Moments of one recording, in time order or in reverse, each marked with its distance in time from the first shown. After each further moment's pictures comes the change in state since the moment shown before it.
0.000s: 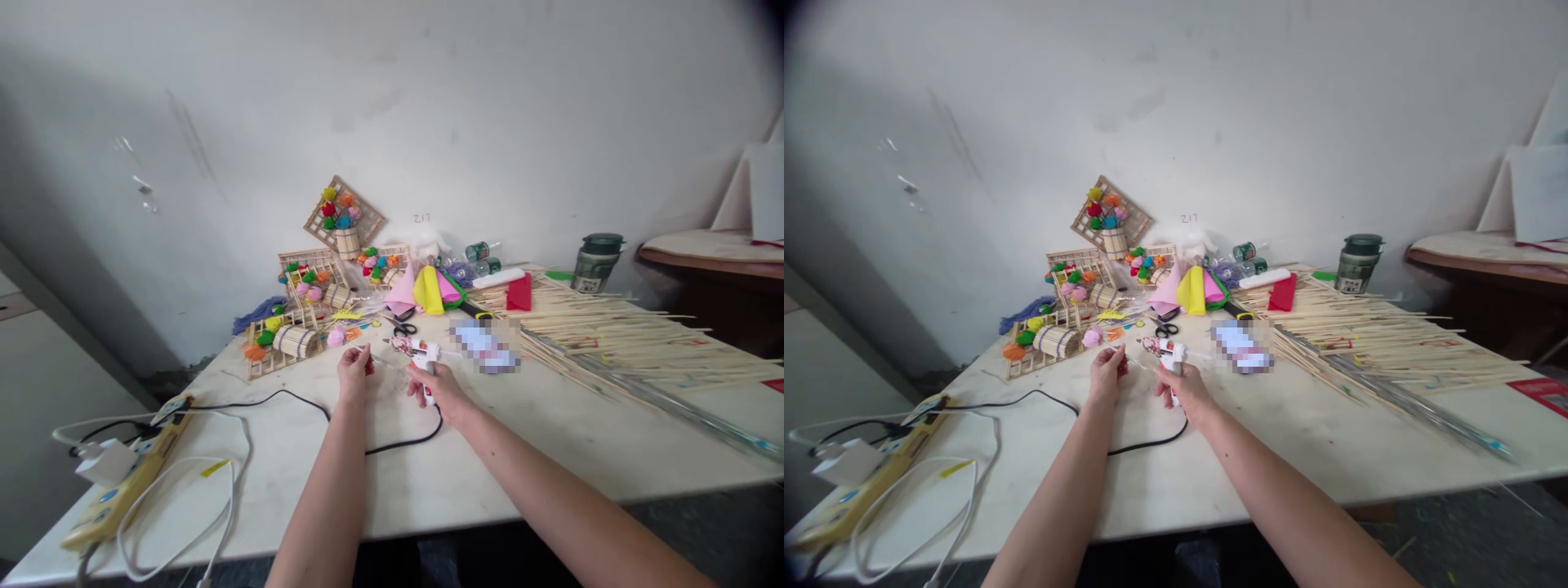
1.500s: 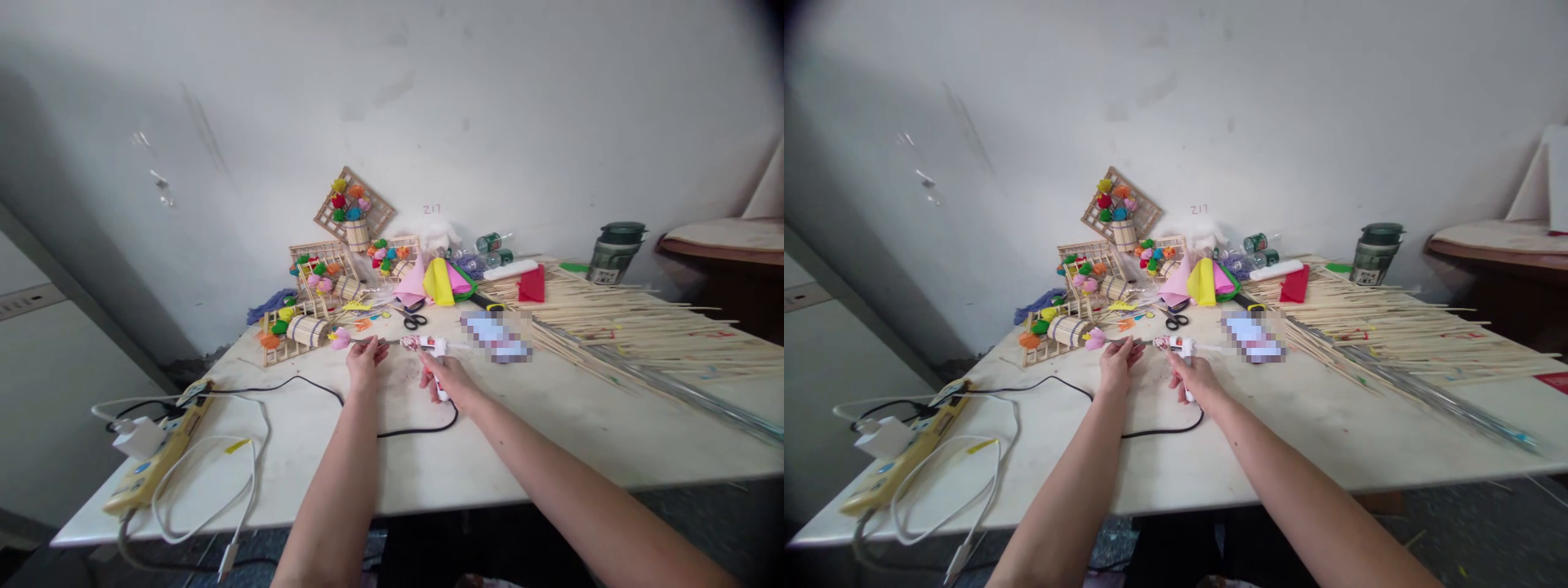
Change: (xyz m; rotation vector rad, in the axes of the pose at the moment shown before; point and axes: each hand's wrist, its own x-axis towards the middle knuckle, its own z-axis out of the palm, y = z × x) left_hand -0.003 -0.002 -0.005 -0.173 0.051 -0.077; right_hand 0.001 0.009 -0.002 -0.207 0.034 0.119
